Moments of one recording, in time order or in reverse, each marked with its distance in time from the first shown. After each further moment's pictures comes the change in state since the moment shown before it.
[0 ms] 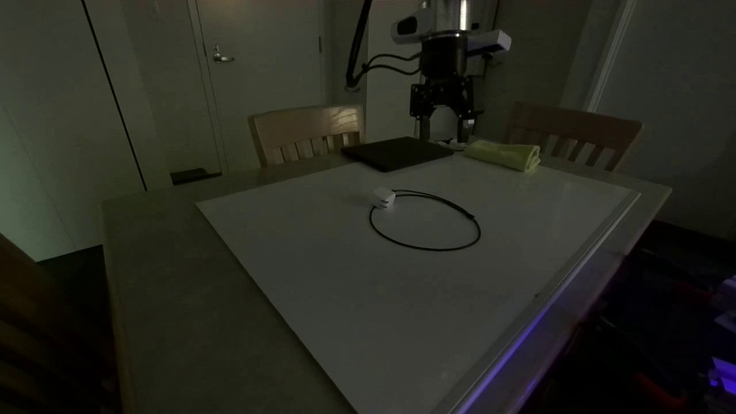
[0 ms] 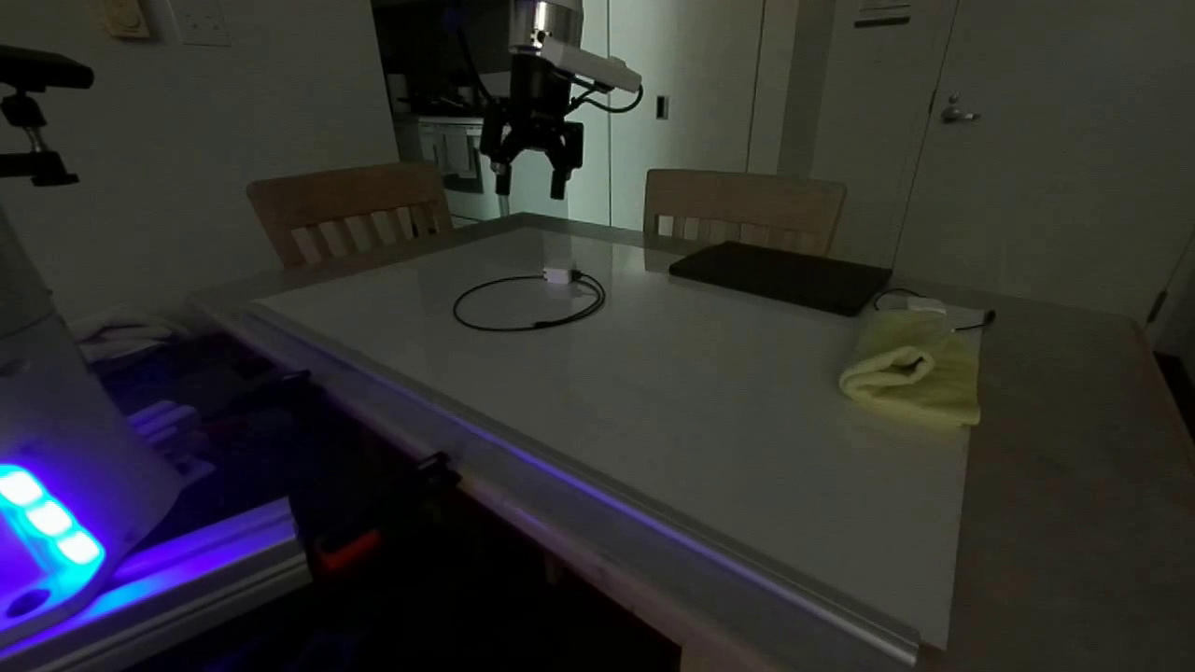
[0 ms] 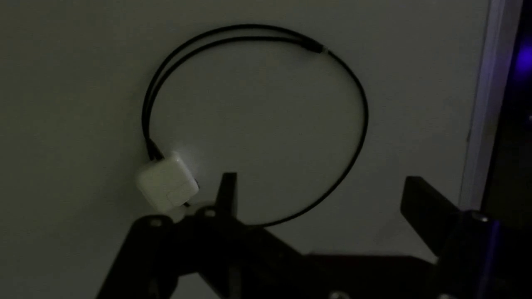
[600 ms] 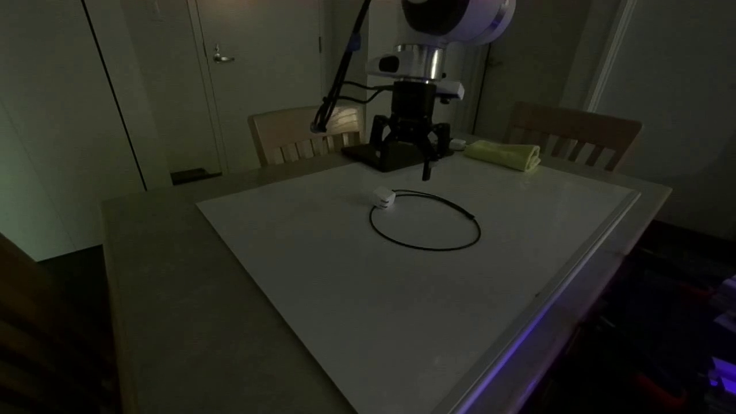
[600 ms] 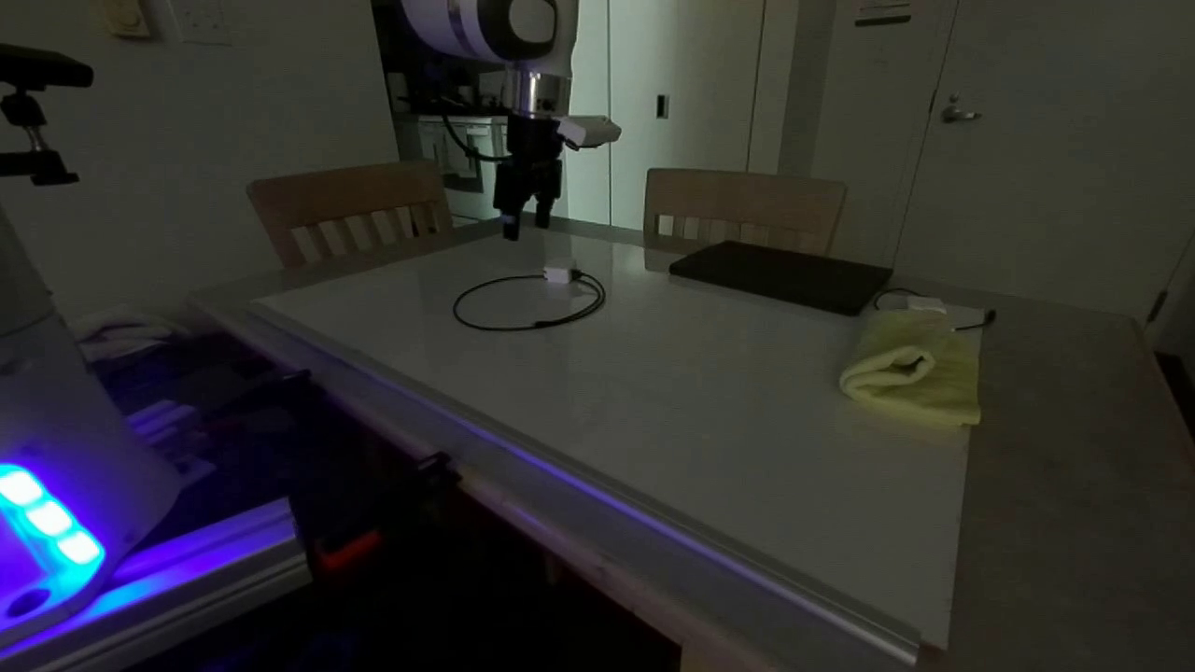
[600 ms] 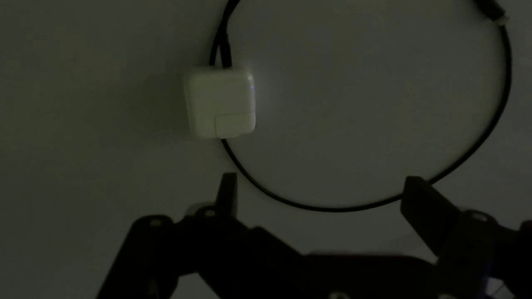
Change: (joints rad) arm -0.046 0.170 0.117 0.021 0.062 0.268 -0.385
